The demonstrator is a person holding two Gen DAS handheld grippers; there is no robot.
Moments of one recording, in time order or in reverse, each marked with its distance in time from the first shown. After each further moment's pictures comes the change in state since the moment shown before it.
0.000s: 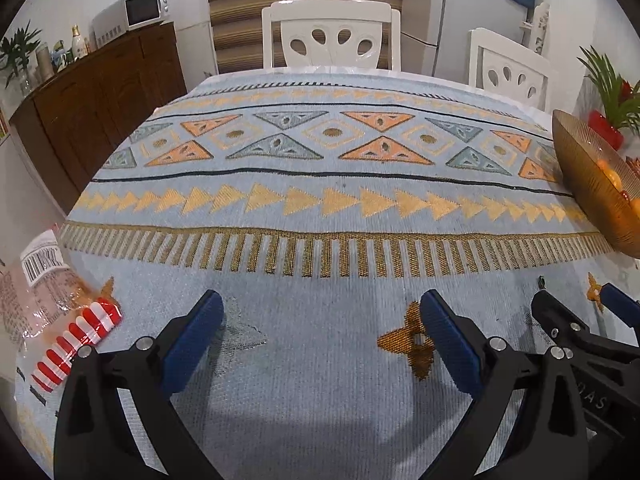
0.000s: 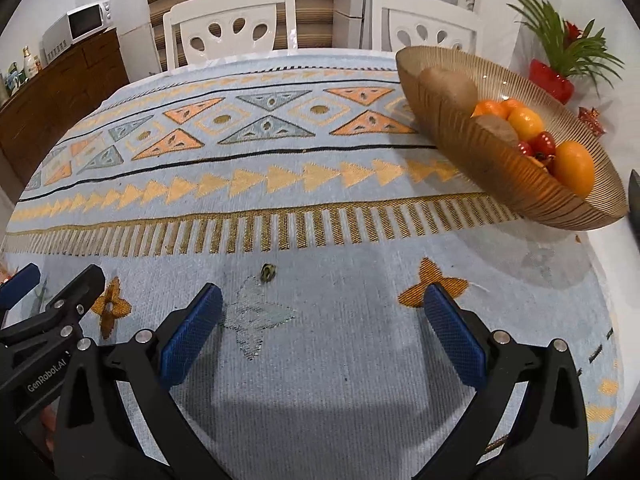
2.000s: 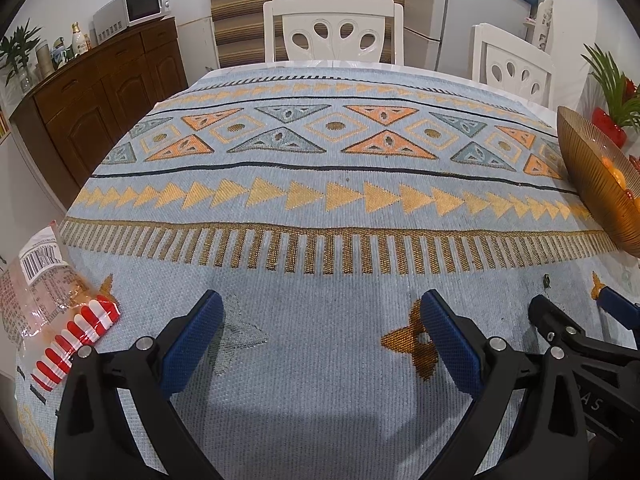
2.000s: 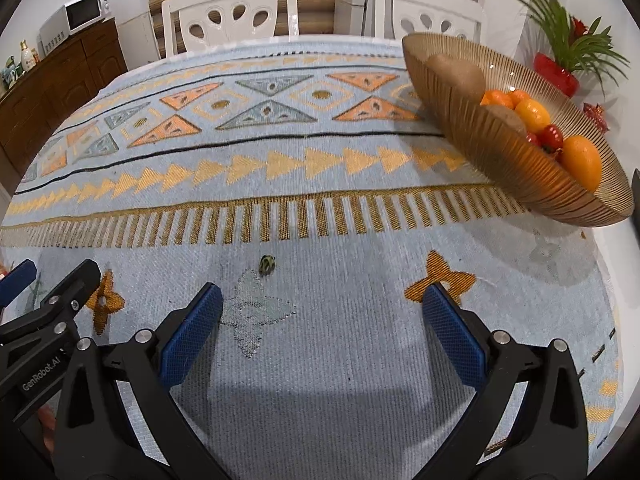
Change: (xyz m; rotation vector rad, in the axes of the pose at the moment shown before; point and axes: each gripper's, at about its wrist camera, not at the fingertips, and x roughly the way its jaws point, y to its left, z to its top) left arm 0.005 0.006 0.000 -0.001 0.022 0.000; right arm 0.010 0.001 0.001 -0.002 0.055 0.008
